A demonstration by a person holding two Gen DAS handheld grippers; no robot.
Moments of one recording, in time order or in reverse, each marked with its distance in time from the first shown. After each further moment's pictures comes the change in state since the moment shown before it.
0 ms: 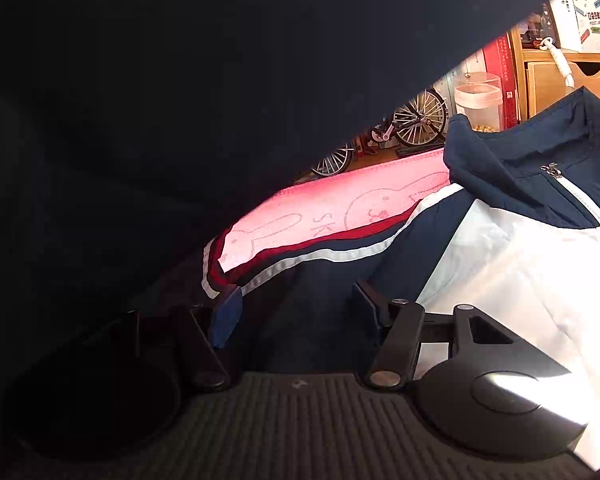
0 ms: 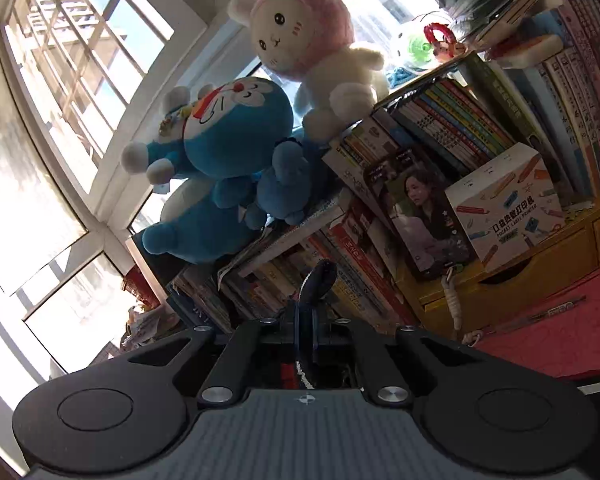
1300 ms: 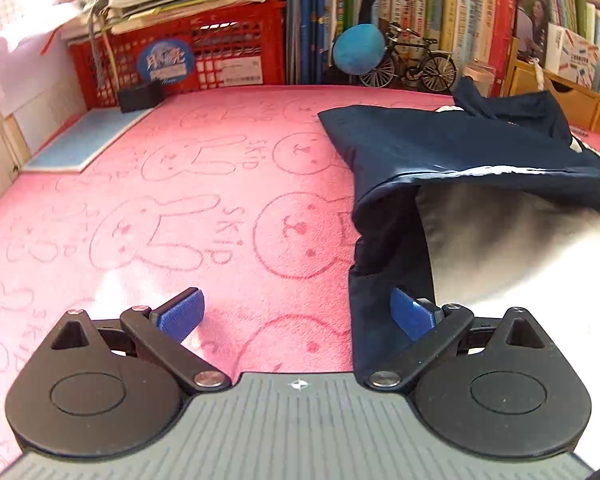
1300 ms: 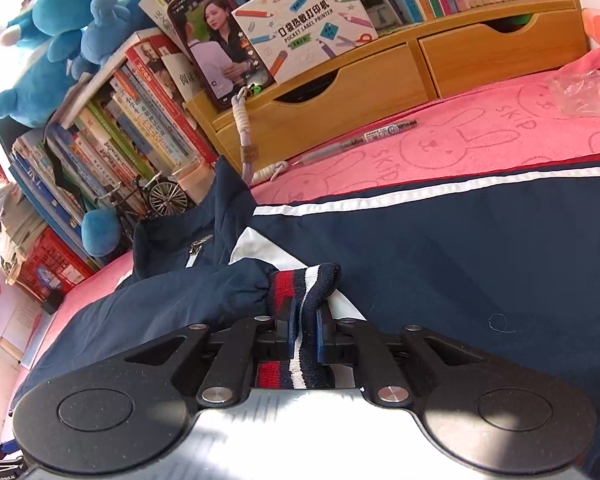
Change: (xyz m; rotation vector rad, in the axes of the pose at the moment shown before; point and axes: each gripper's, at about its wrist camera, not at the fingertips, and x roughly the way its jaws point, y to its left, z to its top) left arm -0.108 0.121 -0.128 -0.292 0.181 -0.204; right arm -0.001 -0.131 -0.137 -0.008 0.222 -0.330
